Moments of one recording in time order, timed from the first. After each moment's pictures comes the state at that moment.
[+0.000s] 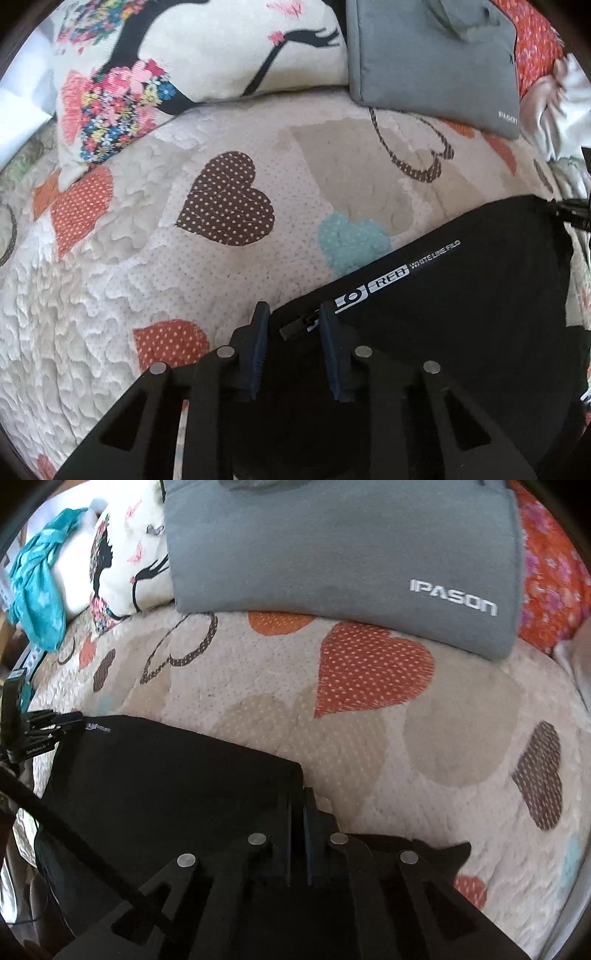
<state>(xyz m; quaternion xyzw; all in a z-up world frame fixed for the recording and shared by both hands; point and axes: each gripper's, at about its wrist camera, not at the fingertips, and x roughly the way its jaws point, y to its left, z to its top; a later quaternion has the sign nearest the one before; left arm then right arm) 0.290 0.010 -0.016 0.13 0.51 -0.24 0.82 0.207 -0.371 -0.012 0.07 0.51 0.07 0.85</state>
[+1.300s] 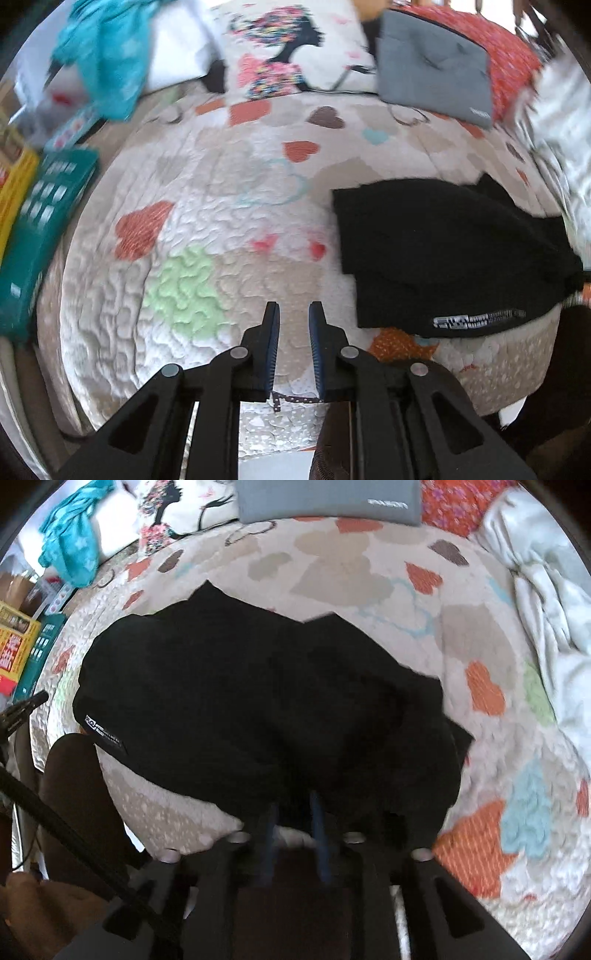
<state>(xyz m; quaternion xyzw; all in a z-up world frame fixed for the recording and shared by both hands) 0.032 0.202 0.034 0.08 0.46 -0.14 0.87 -0.103 -0.299 -0.008 0.12 0.56 0.02 0.82</state>
